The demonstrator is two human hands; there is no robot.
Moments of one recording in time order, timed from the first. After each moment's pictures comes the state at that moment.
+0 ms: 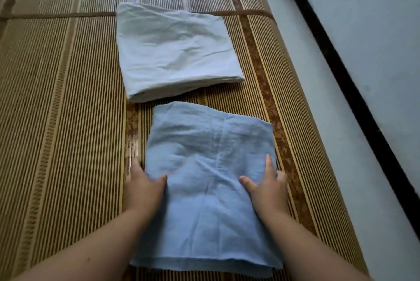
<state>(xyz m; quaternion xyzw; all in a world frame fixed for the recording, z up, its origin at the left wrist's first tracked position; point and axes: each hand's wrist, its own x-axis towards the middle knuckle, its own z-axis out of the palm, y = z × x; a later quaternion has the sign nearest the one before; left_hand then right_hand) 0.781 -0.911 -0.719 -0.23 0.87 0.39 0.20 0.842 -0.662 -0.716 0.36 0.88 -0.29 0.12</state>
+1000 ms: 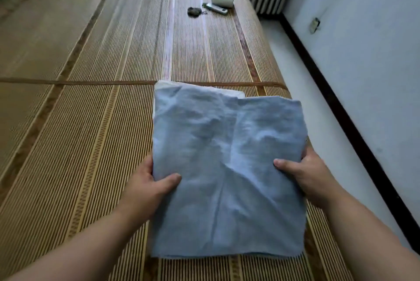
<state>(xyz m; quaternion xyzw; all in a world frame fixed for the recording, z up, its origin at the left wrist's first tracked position) 0.657 -0.944 -0.568 -0.08 0.74 0.65 0.14 0.667 -0.637 -0.549 0.21 0.73 -0.65 0.04</state>
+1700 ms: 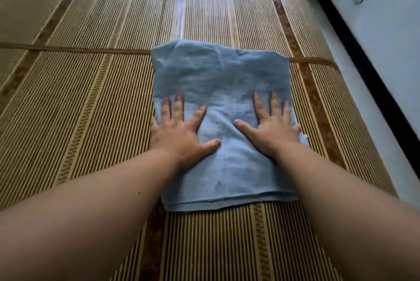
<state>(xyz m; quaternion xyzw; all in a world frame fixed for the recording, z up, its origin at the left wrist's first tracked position) 0.490 -0.913 -0.724 0.06 0.99 0.09 0.12 0.481 -0.690 -0.722 0.11 0.98 -0.10 0.15</state>
